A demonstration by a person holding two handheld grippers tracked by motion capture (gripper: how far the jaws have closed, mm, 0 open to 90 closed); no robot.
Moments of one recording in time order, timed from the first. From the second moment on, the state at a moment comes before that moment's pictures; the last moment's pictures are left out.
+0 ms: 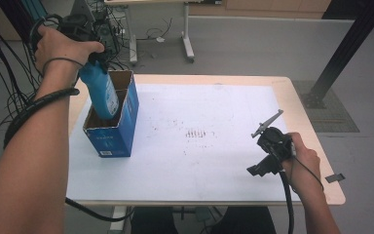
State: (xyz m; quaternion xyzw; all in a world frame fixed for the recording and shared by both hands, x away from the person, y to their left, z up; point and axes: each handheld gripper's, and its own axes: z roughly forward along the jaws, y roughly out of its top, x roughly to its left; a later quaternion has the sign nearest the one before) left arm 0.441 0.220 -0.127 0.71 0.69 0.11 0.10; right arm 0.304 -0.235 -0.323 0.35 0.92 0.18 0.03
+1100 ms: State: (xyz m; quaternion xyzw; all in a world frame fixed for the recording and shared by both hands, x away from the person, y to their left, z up) left arm 0.434 0.226 -0.186 0.72 0.68 0.11 0.10; right arm 0.305 -0.231 -0.331 0.35 0.92 0.17 0.03
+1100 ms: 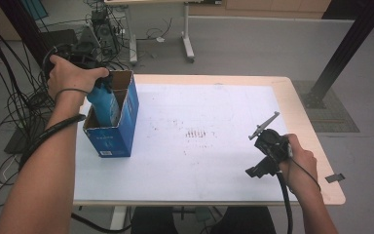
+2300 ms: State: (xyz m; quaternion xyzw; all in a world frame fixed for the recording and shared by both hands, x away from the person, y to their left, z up) left arm 0.436 0.230 -0.247 0.72 0.69 0.09 0.08; right arm 0.305 -0.225 -0.336 0.35 0.92 0.16 0.03
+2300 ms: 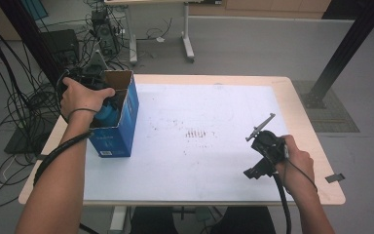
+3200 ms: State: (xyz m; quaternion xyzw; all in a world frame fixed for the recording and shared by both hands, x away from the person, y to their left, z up) left arm 0.439 0.226 -0.266 0.72 0.69 0.08 0.06; right arm 0.307 -0.226 -0.337 0.35 0.92 0.16 0.02
